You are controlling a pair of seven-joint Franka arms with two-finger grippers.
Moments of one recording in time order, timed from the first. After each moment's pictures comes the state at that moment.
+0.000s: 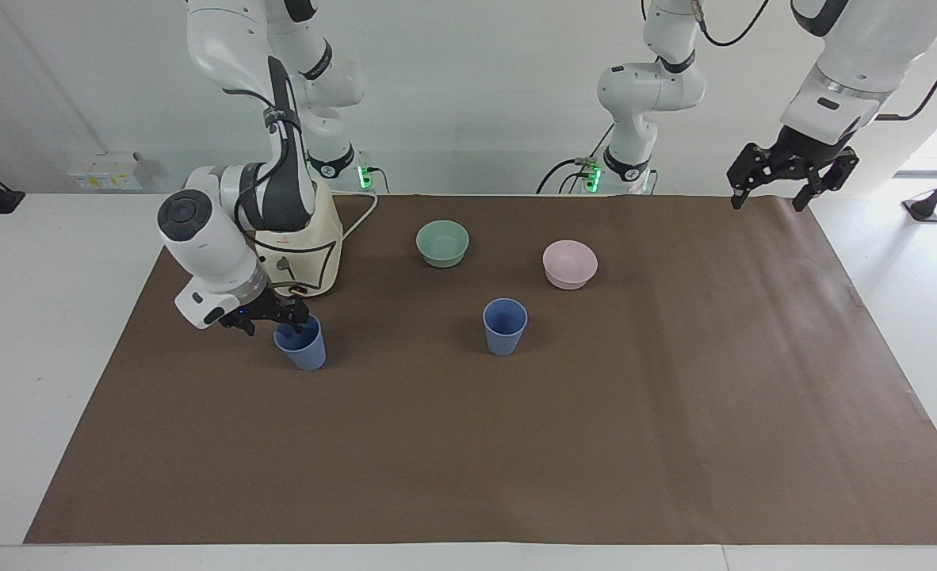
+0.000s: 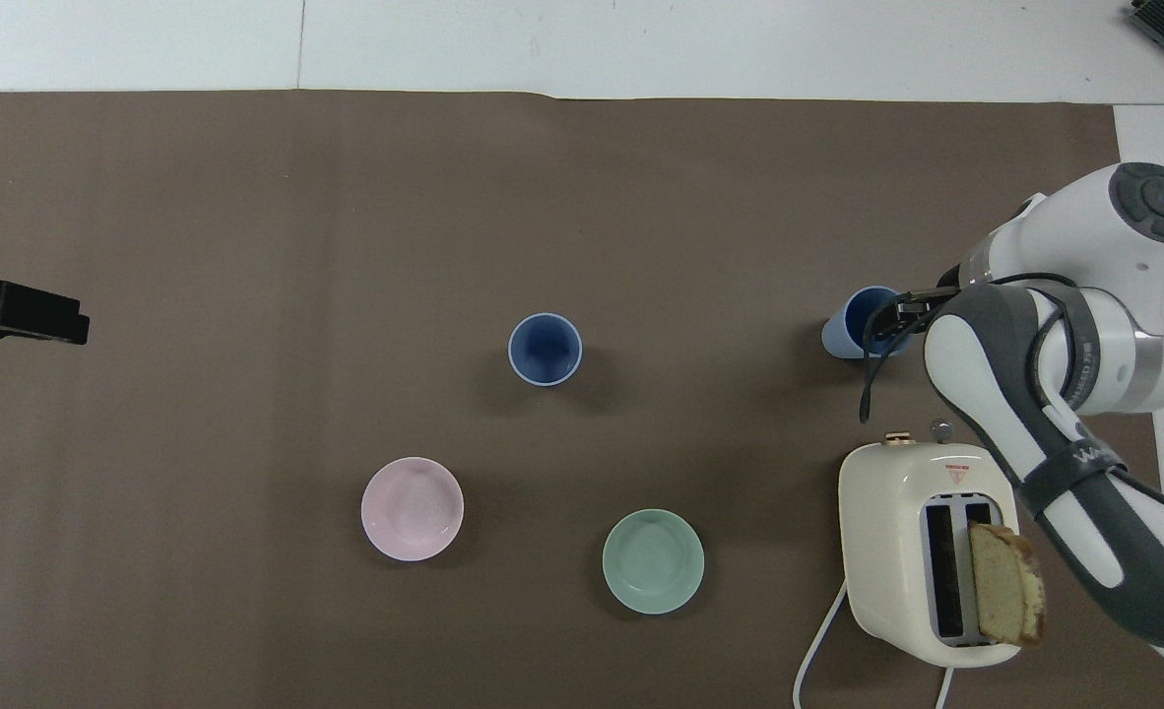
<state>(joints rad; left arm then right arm) -0.03 -0.05 -0.03 -1.54 0.00 1.53 0.04 -0.04 0.27 0.04 -1.86 0.00 2.05 -0.03</state>
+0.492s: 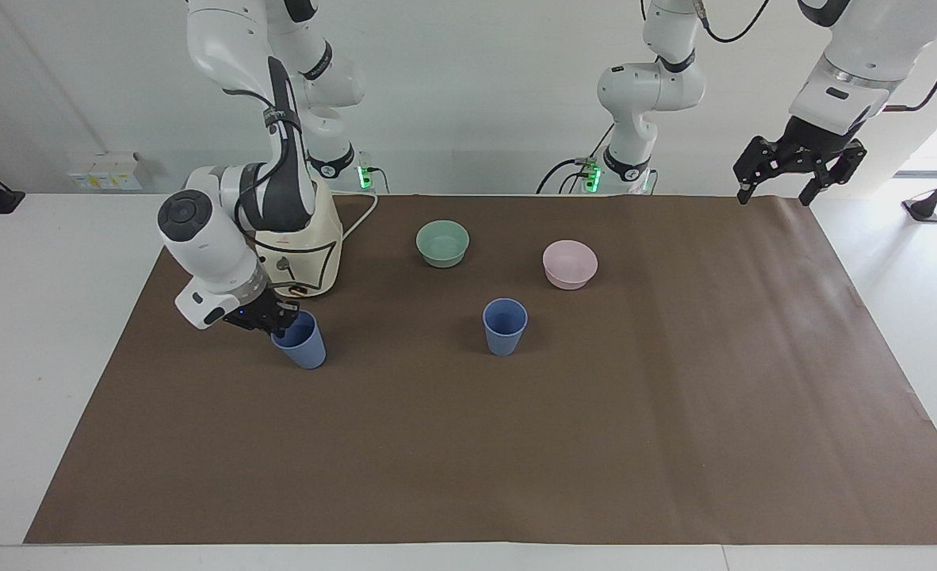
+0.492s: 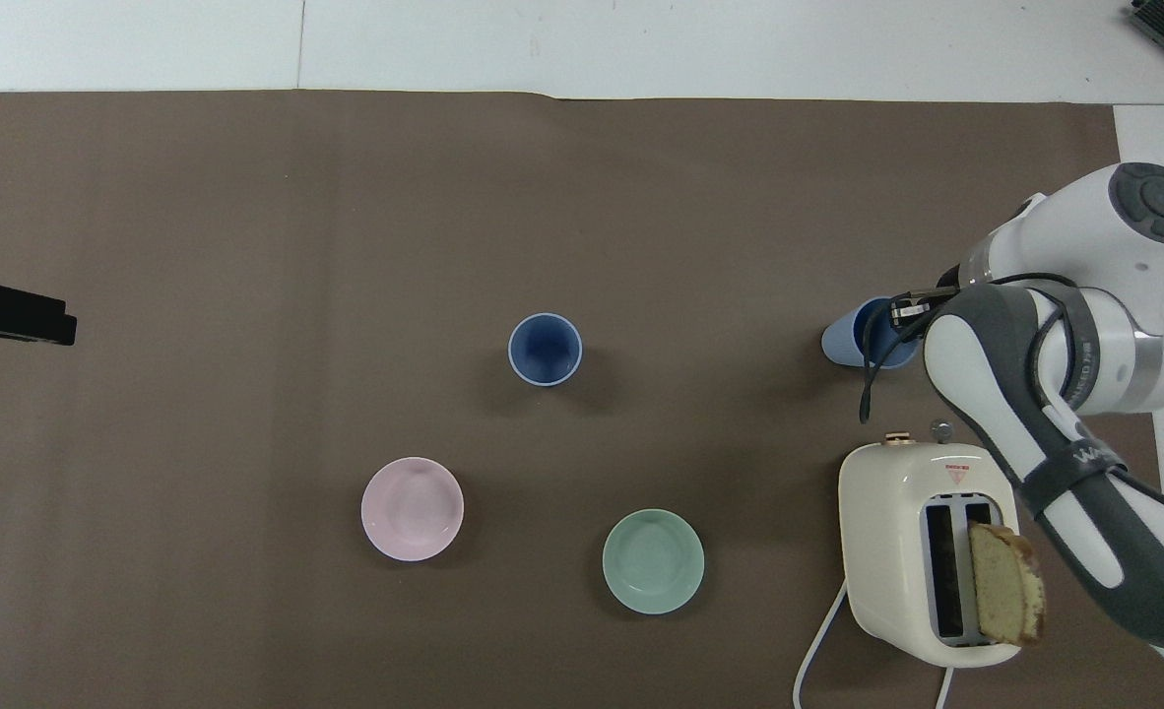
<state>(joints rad) -0.03 -0.05 -0.03 -1.54 0.00 1.53 0.04 -0.04 0.26 0.04 -1.86 0.01 2.06 -0.03</state>
